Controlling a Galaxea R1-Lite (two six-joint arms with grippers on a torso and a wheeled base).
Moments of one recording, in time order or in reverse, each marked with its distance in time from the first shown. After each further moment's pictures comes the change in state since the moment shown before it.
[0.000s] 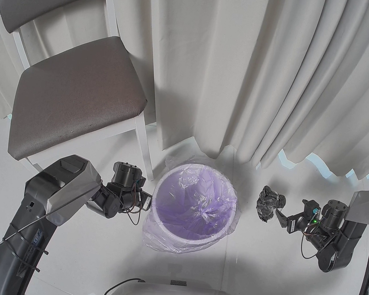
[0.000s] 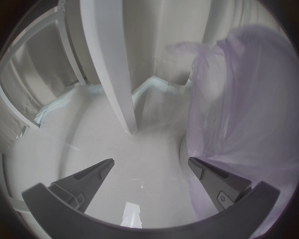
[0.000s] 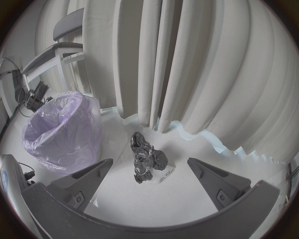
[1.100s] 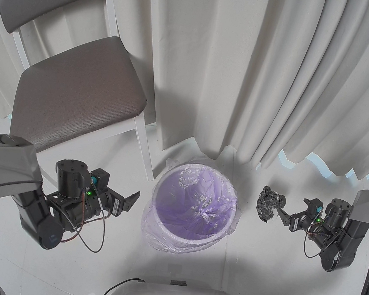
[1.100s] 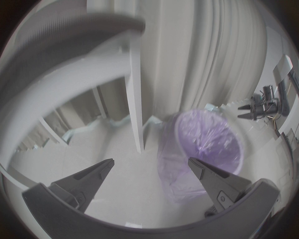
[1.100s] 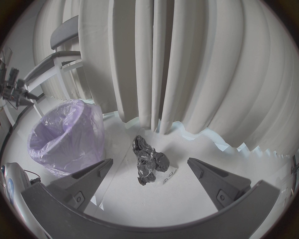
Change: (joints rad) left arm -0.040 -0.679 1.073 -0.706 -0.022 0.009; right arm -0.015 -0.051 0.029 0.000 0.021 0.051
